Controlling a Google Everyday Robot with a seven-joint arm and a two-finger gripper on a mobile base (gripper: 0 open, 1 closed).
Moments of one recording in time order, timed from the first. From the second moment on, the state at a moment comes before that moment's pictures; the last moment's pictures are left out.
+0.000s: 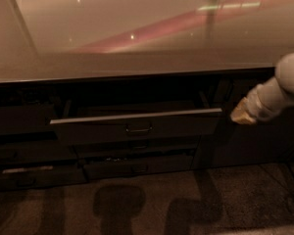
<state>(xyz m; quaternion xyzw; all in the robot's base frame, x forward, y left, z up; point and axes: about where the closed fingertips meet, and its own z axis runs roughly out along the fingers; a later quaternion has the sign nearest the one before) 0.605 -0.320 0.702 -0.58 0.79 0.00 0.21</state>
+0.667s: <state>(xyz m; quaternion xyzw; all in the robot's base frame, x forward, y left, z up) 0.534 -0.318 0.621 -0.57 0.80 0.00 0.16</state>
